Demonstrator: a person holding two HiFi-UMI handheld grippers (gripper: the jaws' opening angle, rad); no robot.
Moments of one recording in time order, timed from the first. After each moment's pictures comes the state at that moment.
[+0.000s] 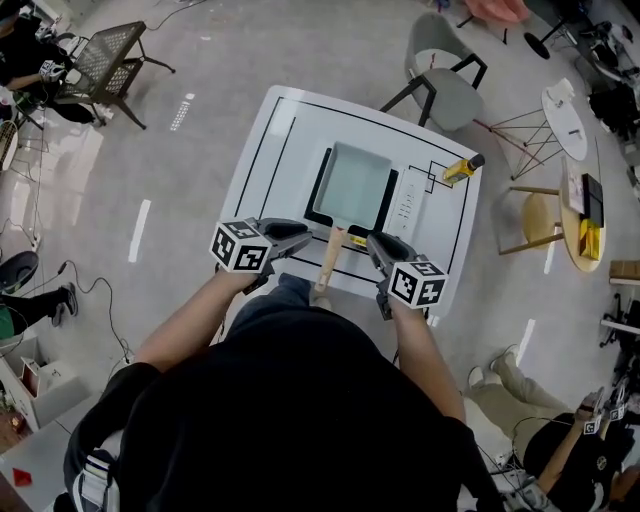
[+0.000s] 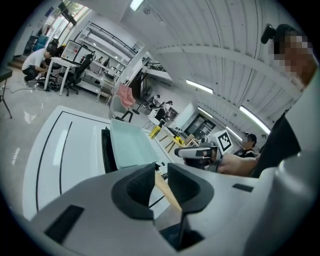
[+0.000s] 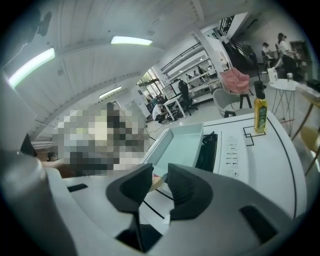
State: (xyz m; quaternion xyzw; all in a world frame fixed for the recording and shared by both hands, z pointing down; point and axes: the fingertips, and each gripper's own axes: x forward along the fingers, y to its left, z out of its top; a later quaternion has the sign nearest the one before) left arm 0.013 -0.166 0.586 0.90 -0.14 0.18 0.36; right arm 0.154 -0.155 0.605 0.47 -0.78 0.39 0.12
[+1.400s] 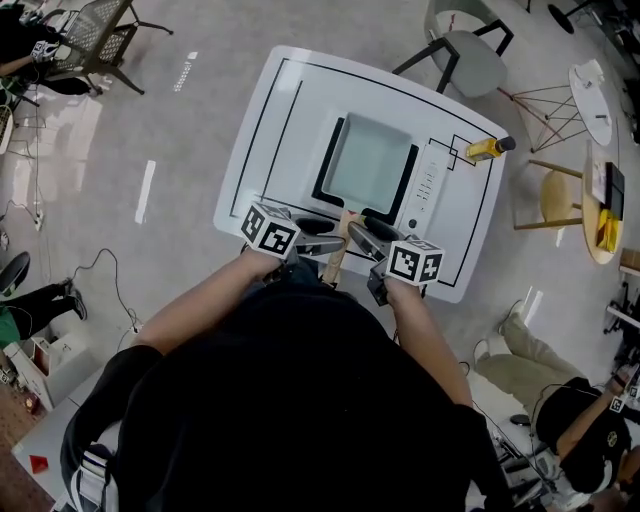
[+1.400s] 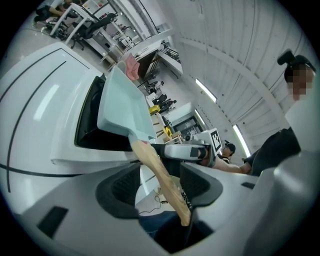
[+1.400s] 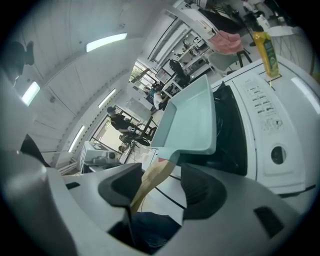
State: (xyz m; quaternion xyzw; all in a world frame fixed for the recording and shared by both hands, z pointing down) left arm 0.063 -0.131 0.656 0.83 -0.04 0.18 0.52; right arm 0.103 -0.156 0.672 0.37 -0.75 0.54 0.07
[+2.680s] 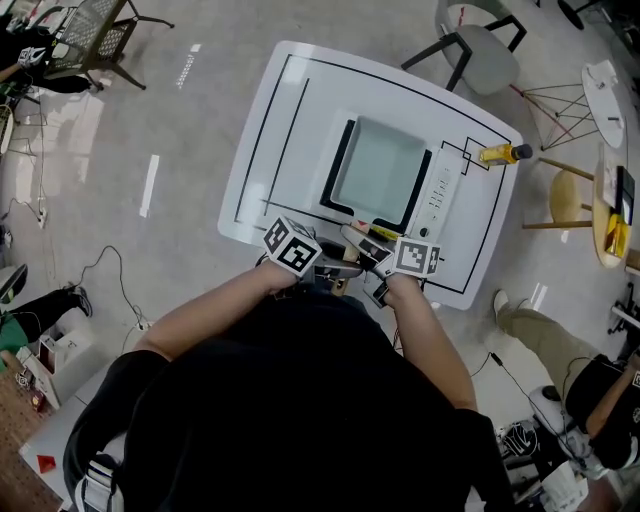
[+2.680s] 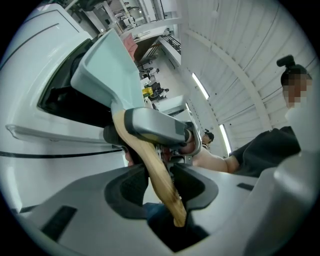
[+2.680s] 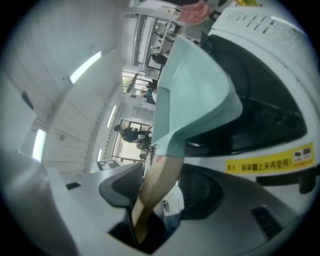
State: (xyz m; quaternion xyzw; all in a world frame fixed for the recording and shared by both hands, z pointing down) left arm 0.092 -0.087 0.665 0.80 0.07 0.18 0.57; right arm 0.061 -0.166 0.691 0.27 -0.69 0.67 -0.04
